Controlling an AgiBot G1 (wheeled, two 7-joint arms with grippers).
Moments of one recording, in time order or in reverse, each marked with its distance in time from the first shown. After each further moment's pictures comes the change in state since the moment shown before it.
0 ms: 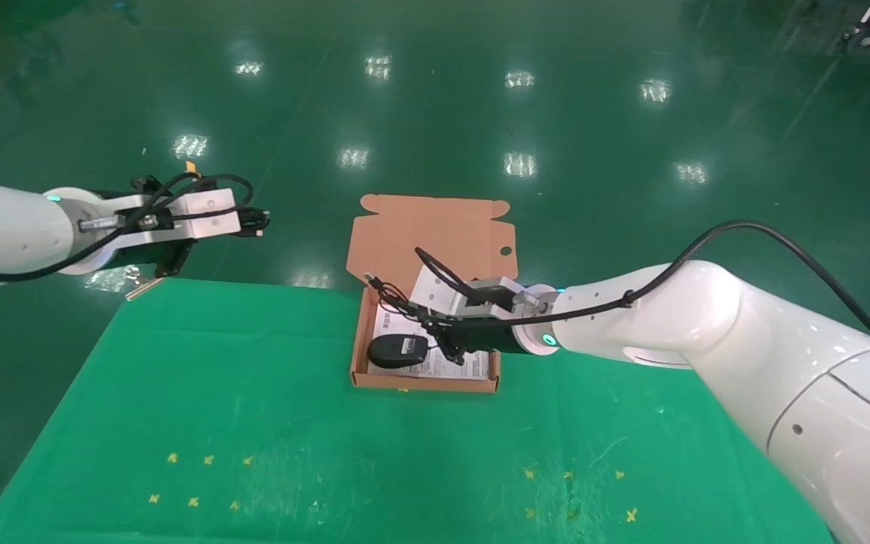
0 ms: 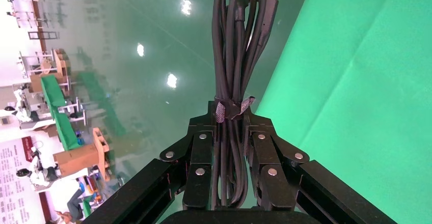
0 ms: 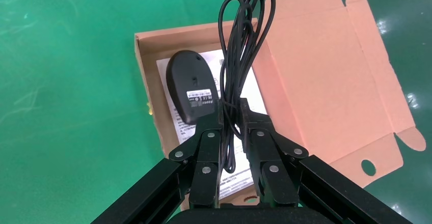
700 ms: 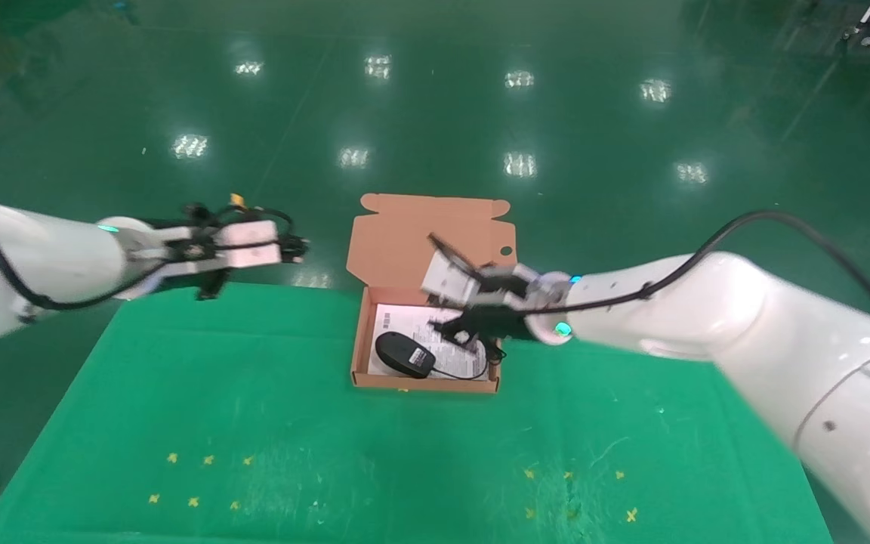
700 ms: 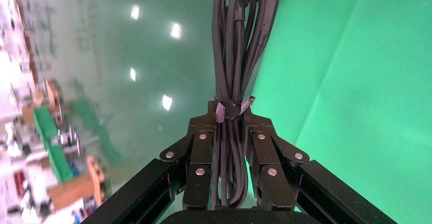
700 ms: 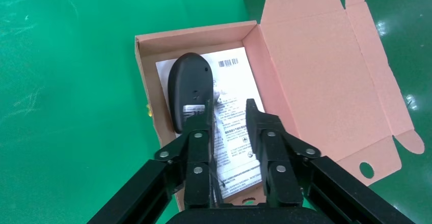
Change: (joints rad) left arm 0.031 0.029 0.016 0.023 -0.025 -0.043 0.034; right arm 0.005 0.038 -0.005 0.043 0.002 0.013 0.012
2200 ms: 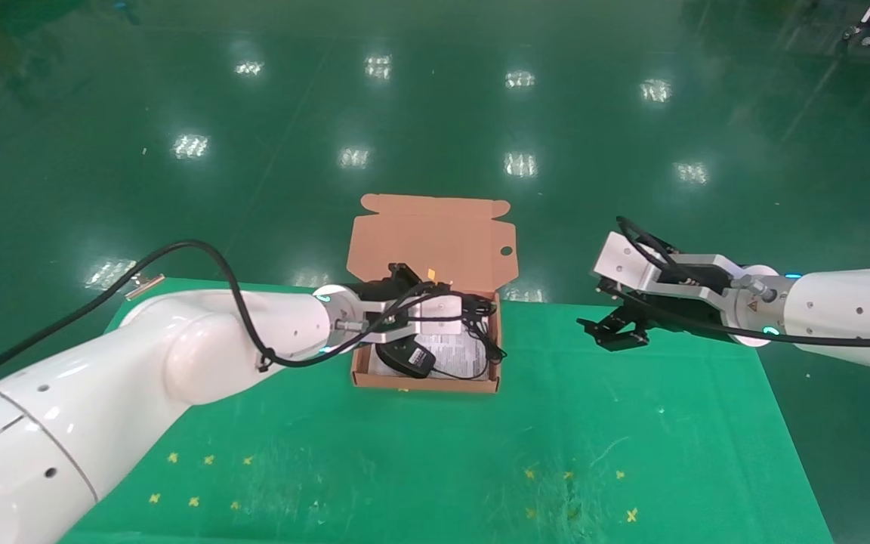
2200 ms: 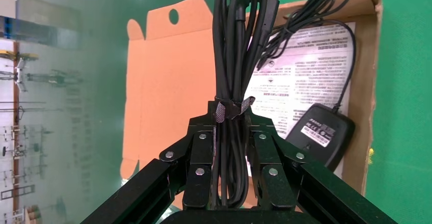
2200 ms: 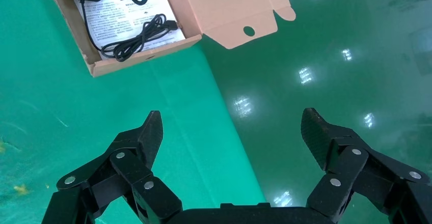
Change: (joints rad) left arm 0.022 0.345 0.377 0.524 -0.586 -0.617 0.443; right arm 0.075 0.531 -0.118 0.544 -0.252 0.092 0.388
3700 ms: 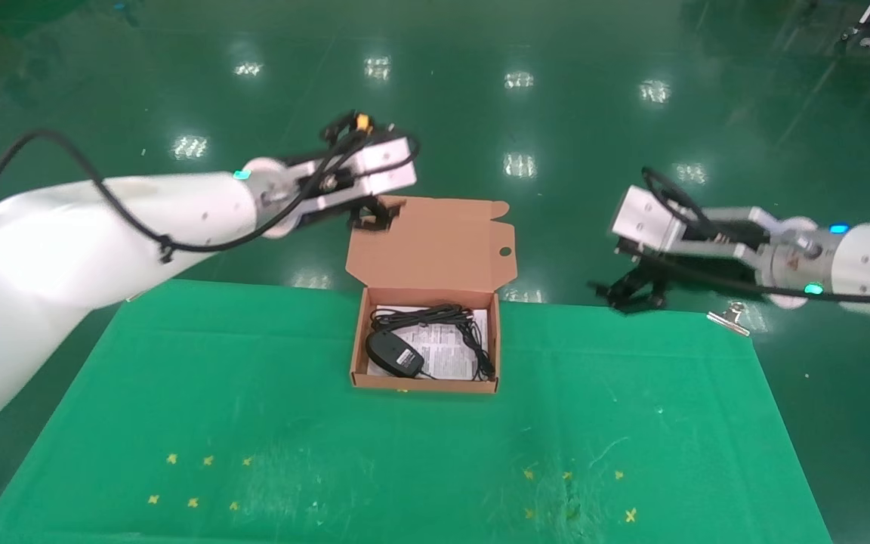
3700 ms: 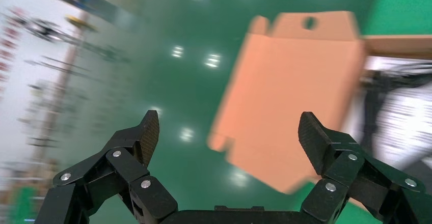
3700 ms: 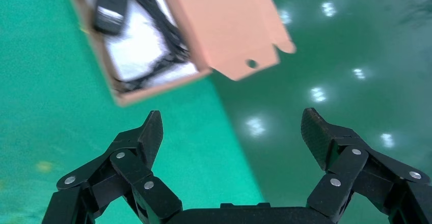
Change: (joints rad) left arm -0.074 -0.176 -0.189 -0.134 -0.133 0.045 -0.074; right arm -0.002 0.067 0.172 0.090 0.055 -0.150 -0.050
